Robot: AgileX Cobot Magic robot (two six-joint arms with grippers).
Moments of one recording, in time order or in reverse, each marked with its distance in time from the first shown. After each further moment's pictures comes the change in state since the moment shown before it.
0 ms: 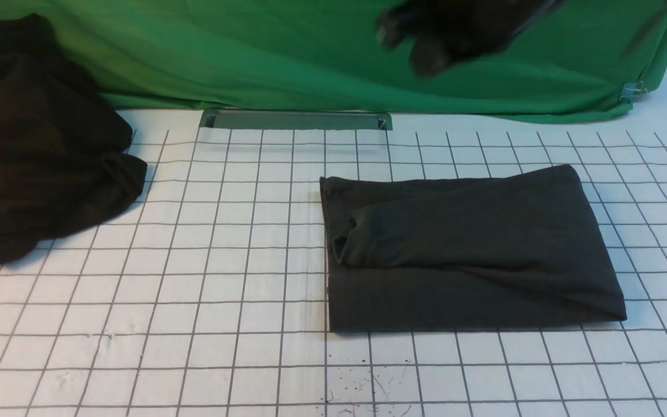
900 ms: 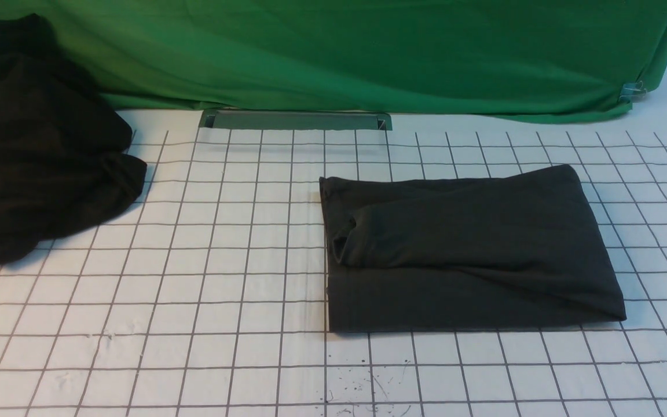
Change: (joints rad) right arm 0.153 -1.001 0.943 -0.512 -0.353 0.276; left arm 0.000 -0.014 0.014 0.013 0.000 0.000
